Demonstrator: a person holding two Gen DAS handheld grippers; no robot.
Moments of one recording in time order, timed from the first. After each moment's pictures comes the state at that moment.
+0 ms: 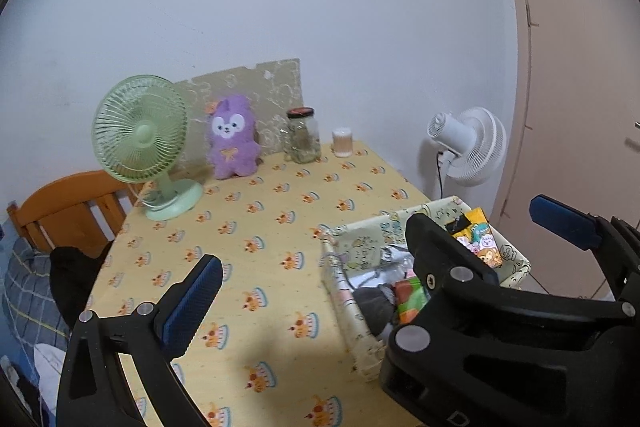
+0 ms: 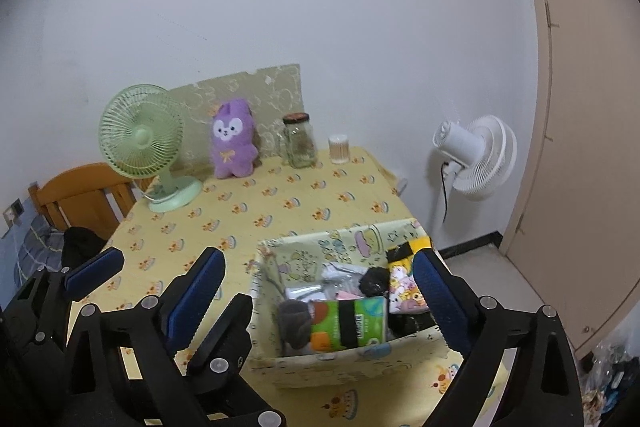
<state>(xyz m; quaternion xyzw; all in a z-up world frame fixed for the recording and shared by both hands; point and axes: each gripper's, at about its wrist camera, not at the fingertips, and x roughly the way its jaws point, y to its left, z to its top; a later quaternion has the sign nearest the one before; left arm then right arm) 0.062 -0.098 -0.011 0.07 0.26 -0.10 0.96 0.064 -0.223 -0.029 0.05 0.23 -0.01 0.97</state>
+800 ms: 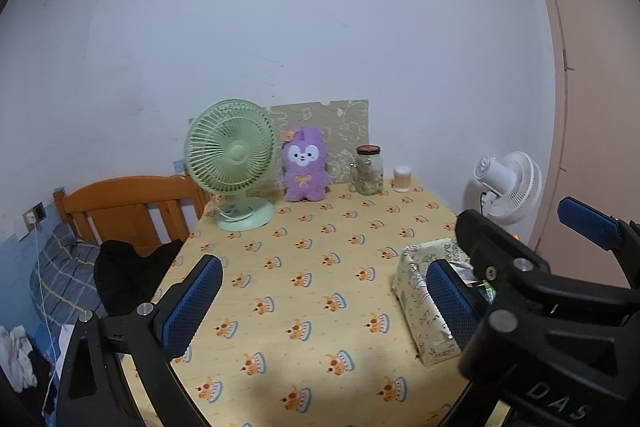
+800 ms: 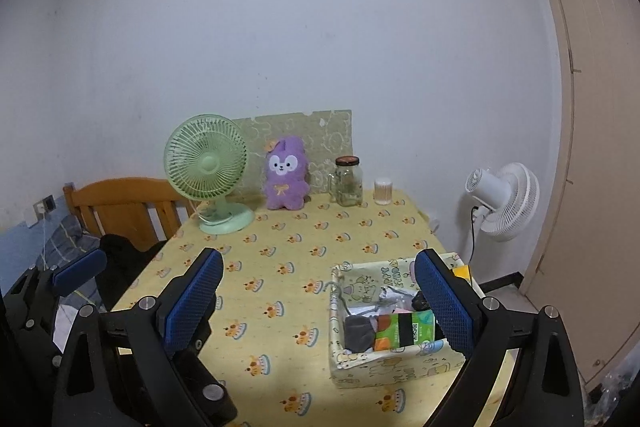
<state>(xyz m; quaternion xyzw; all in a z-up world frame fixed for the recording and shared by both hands) 0.000 -0.018 0.020 0.04 0.19 -0.02 0.98 0.005 -0.167 0.005 0.03 0.16 0.05 0.99</state>
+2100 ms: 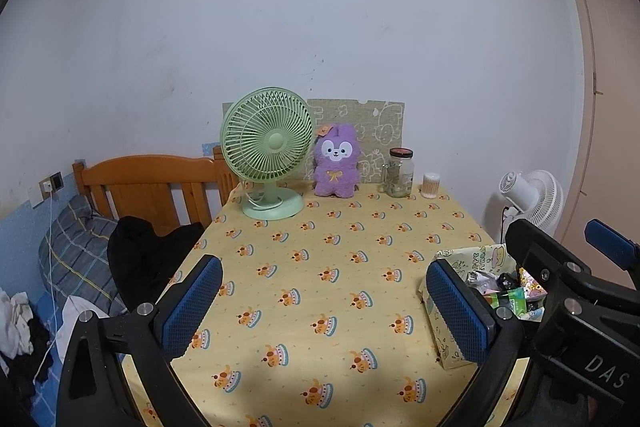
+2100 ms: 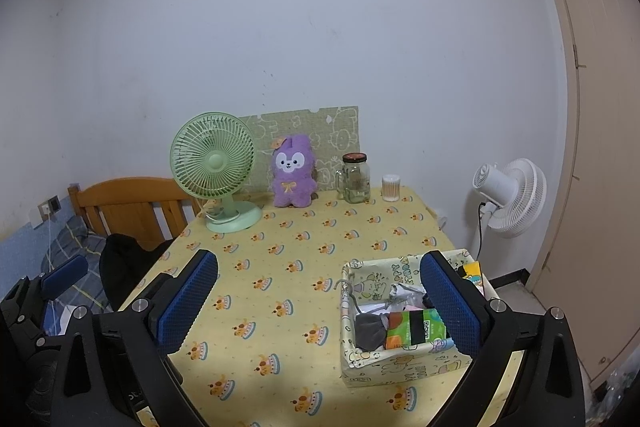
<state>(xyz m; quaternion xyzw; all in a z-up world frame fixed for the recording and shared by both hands) -0.002 0.016 0.017 0.00 0.20 0.02 0.98 0.010 -0.162 0.003 0.03 0.16 0.06 0.98</state>
